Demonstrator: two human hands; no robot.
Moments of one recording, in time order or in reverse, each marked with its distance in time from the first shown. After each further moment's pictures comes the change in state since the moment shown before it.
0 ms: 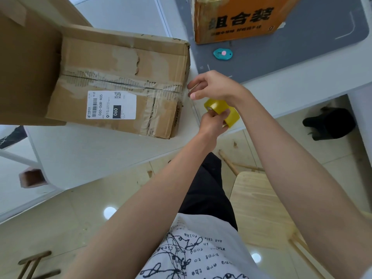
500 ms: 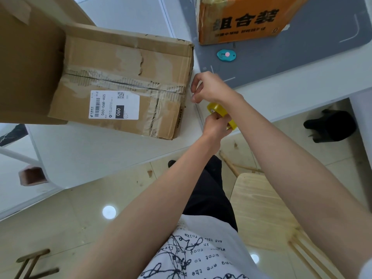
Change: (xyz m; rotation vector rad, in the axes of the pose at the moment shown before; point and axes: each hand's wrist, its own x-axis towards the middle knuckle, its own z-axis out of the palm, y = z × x) left_hand 0.006 -0.006 0.002 0.022 0.015 -0.035; right_hand 0.020 -0.006 0.017 -0.107 0.099 0.052
